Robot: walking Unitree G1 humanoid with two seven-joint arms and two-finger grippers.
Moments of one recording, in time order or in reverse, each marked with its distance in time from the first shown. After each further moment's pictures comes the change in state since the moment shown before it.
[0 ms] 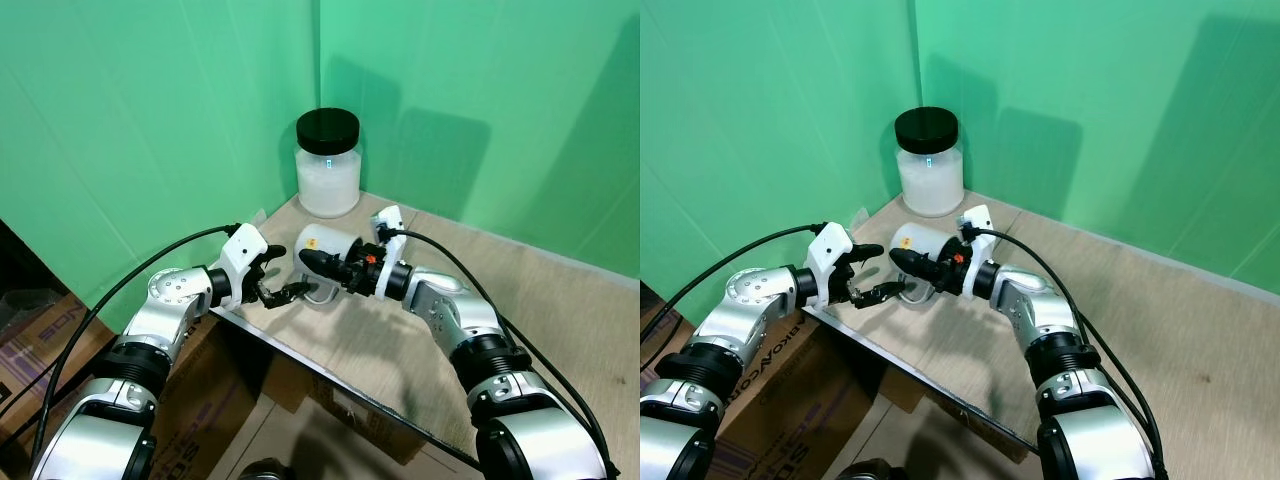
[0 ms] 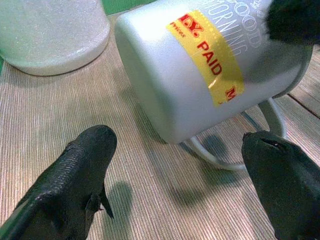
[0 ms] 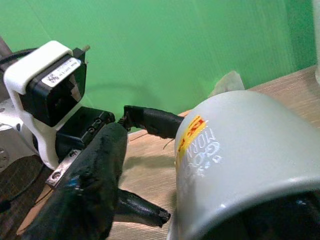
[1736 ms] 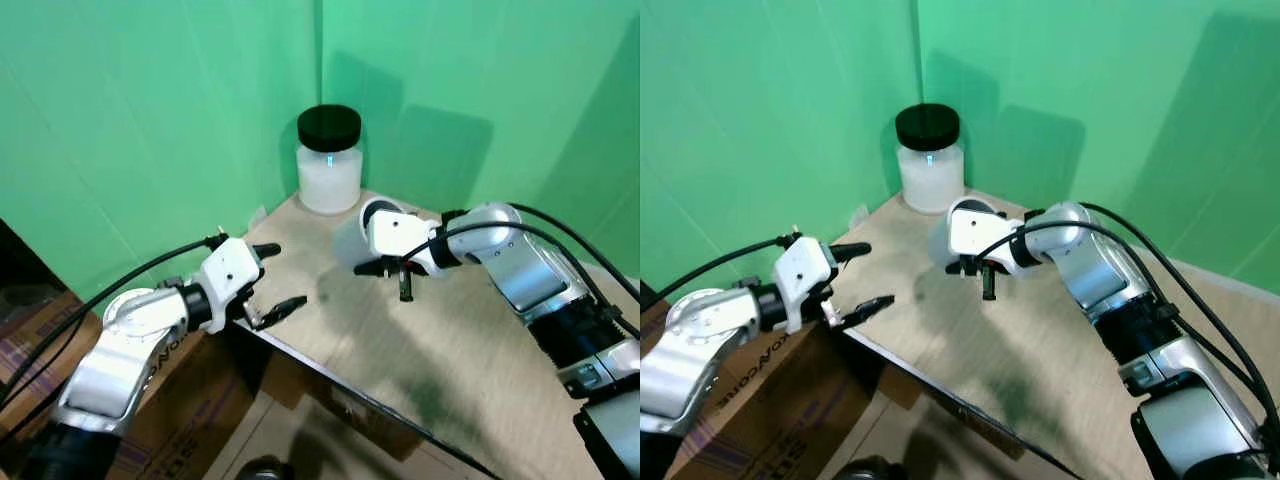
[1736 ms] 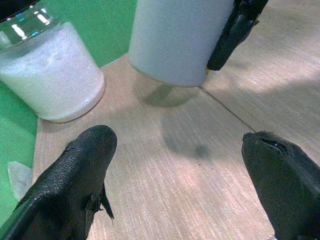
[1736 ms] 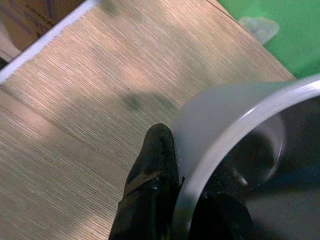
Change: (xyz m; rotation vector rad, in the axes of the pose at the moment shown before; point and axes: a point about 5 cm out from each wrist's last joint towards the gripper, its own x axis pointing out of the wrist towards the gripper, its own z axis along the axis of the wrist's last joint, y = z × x) left arm -0.051 -0.048 0.041 0.212 -0.054 0.038; right arm -0.042 0.015 0.070 -0.988 0.677 0.154
